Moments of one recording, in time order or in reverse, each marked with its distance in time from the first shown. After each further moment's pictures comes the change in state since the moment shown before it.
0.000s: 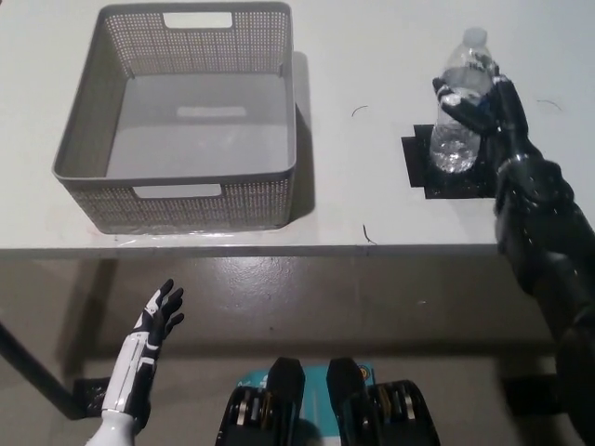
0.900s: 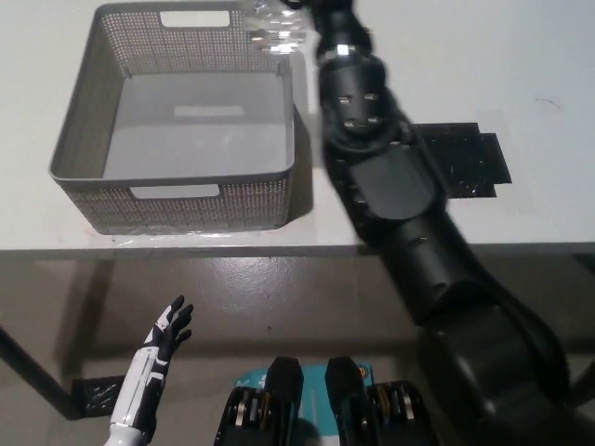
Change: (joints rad) left_arm 0.029 -0.003 -0.022 0.002 0.043 0.000 -0.005; right_arm -0.169 0.345 0.156 -0.371 -0.120 -0.007 -0.183
